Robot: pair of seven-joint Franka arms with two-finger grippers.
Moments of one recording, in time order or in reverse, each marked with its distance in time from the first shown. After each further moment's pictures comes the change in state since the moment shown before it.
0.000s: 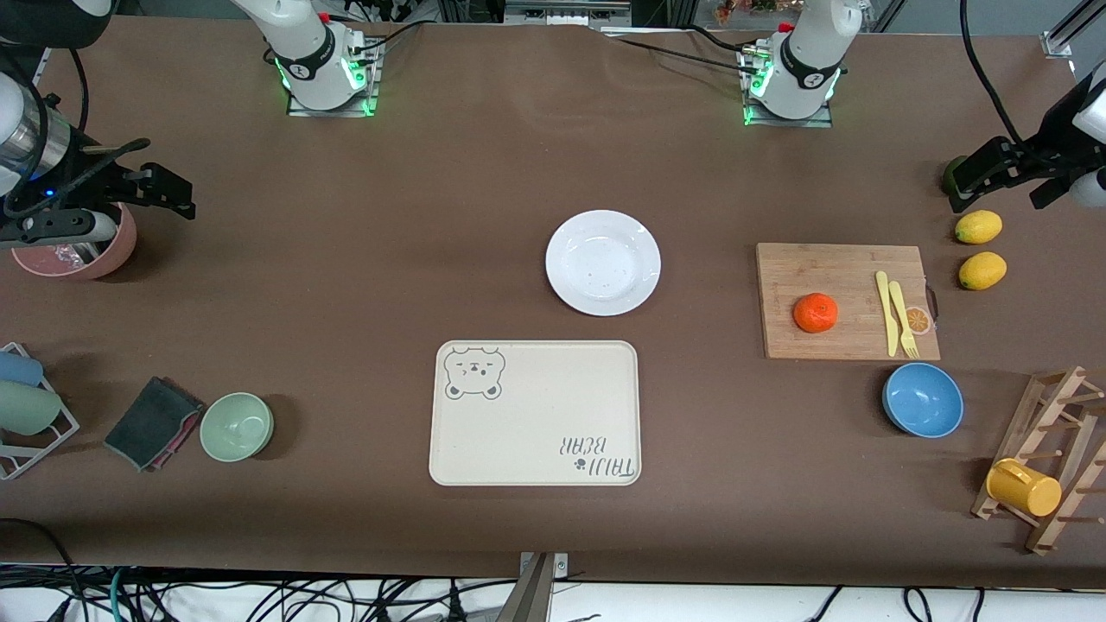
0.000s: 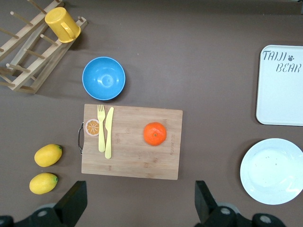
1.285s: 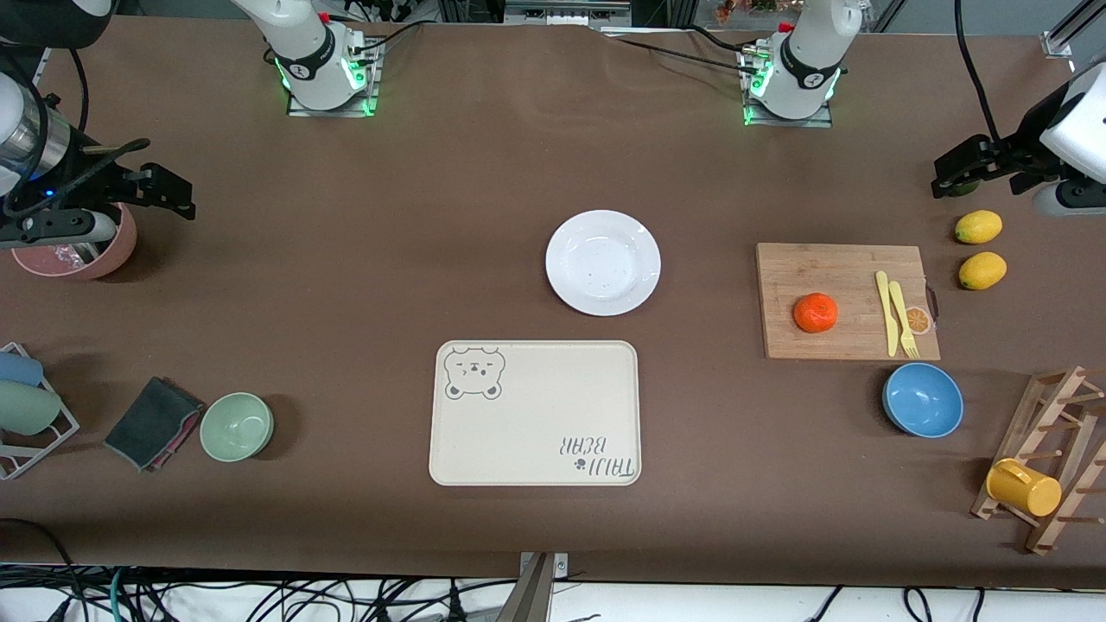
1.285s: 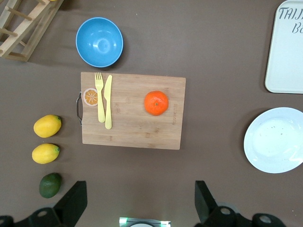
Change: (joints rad) left arm -0.004 0.032 -0.006 0.027 0.000 -0.152 0.001; right arm 0.000 0.000 0.000 0.000 0.000 0.002 0.000
